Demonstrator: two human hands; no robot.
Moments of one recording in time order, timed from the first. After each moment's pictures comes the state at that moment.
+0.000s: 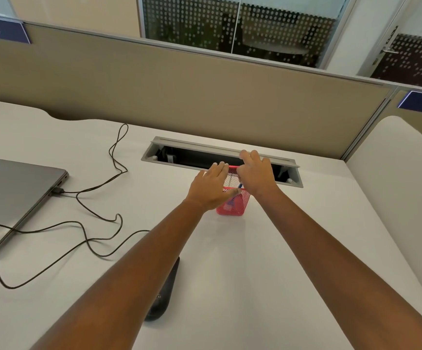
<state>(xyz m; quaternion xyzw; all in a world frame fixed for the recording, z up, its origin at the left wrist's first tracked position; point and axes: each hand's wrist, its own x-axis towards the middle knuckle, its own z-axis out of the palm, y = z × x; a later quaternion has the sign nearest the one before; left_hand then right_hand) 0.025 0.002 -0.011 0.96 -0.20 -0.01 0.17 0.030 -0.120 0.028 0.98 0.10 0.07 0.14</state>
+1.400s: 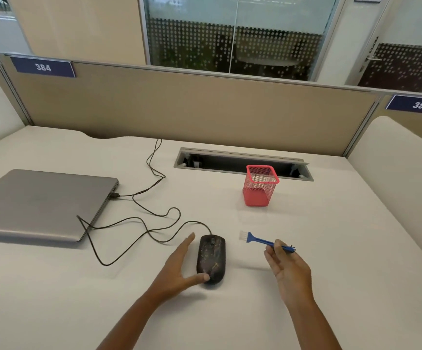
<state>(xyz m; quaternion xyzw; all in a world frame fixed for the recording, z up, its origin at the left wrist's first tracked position) -0.162 0.180 -0.080 0.84 -0.13 -0.13 0.51 -0.195 -0.057 -0.032 0.42 -0.27 0.13 -0.86</state>
